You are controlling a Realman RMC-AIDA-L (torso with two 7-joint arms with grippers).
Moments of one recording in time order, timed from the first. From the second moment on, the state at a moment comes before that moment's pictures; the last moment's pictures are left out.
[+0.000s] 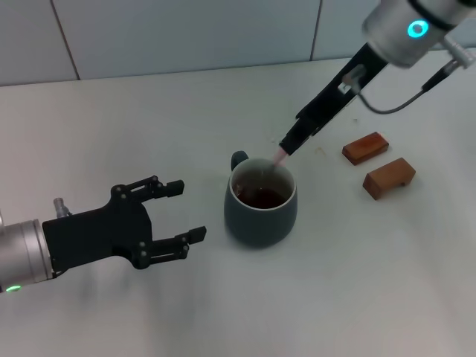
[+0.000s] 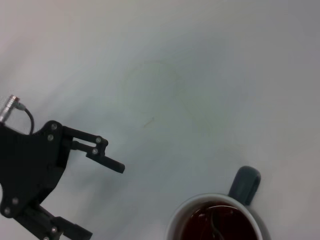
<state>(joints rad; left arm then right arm) -0.55 -2.07 0.70 0.38 1.91 1.52 -0.83 1.05 1.97 -1.05 -0.92 -2.50 -1.72 2.54</state>
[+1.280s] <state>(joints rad) -0.55 -2.07 0.71 0.38 1.91 1.51 -0.82 1.13 2.03 -1.05 -0.92 -2.69 -1.71 2.54</state>
